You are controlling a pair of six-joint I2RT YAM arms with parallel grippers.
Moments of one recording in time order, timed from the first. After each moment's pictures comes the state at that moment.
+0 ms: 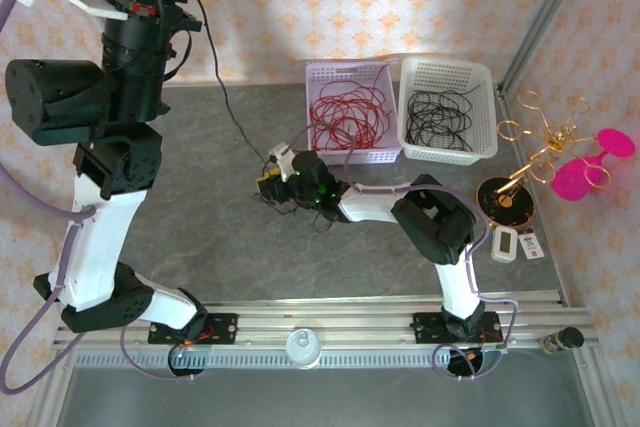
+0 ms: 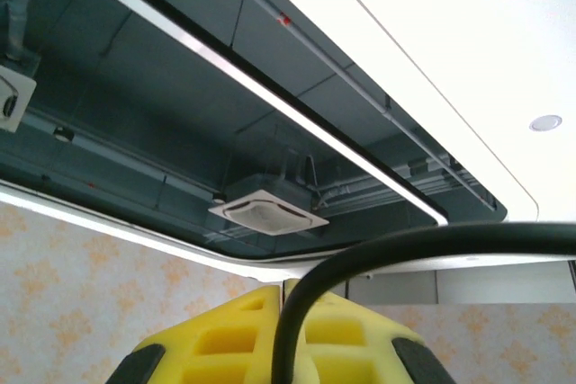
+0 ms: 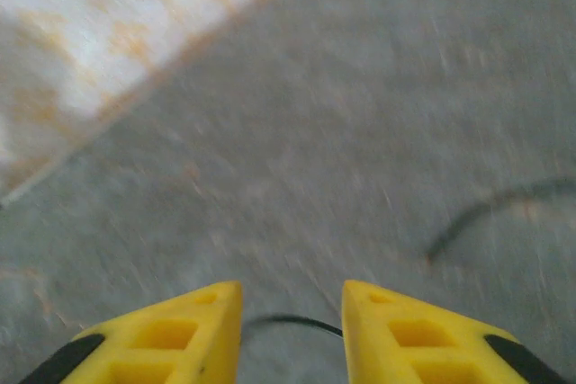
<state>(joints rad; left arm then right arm) -0.61 1.44 2.27 0.14 -0.06 -0.14 0.86 2.01 1.20 0.37 -0.20 0.30</state>
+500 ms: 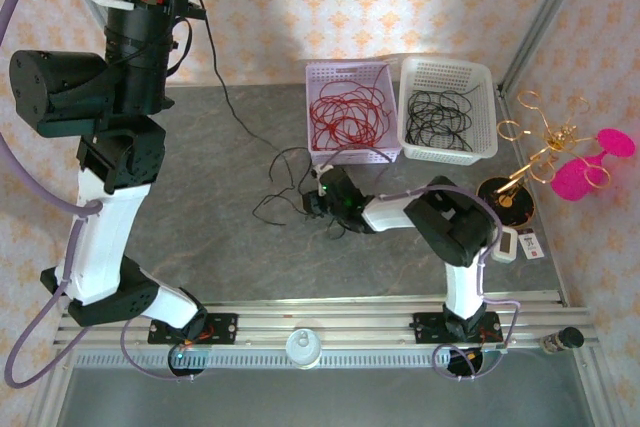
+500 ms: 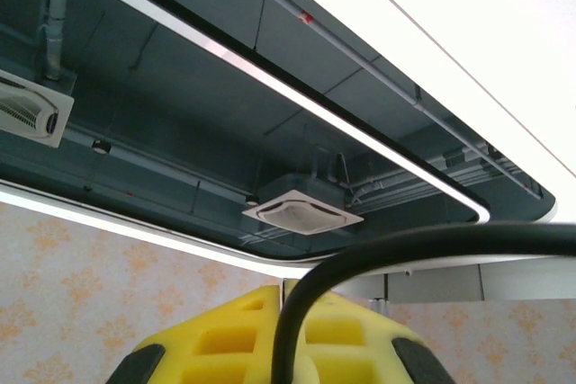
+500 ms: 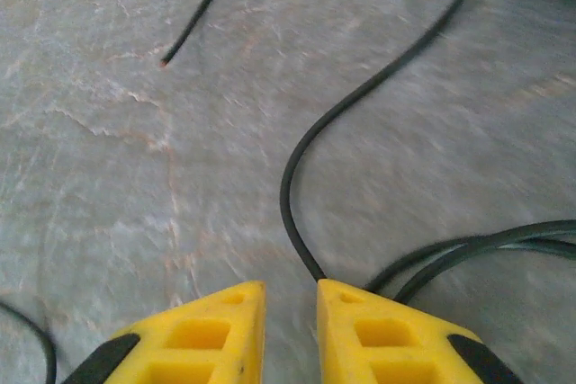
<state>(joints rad) -0.61 1.48 2.31 0.11 -0.11 -0.06 0.78 1.89 0.88 0.34 -0.08 0.47</state>
